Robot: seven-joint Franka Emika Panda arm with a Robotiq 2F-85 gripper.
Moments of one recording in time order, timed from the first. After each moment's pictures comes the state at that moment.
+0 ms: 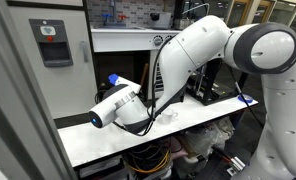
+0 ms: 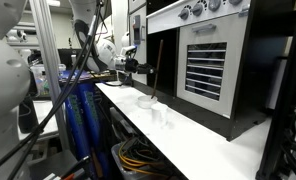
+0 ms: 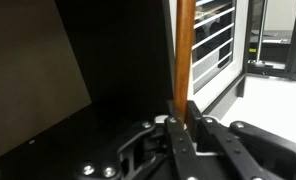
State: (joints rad) arm 0.41 0.48 0.30 -1.87 -1.42 1.48 -0.62
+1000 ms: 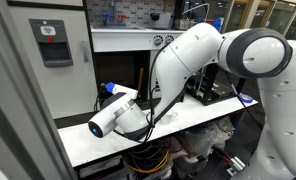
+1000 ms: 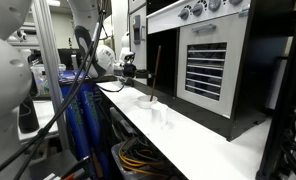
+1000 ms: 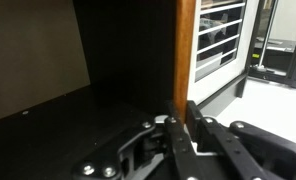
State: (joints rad) arm 0.43 0.54 0.30 -1.87 -1.44 1.48 -0.69
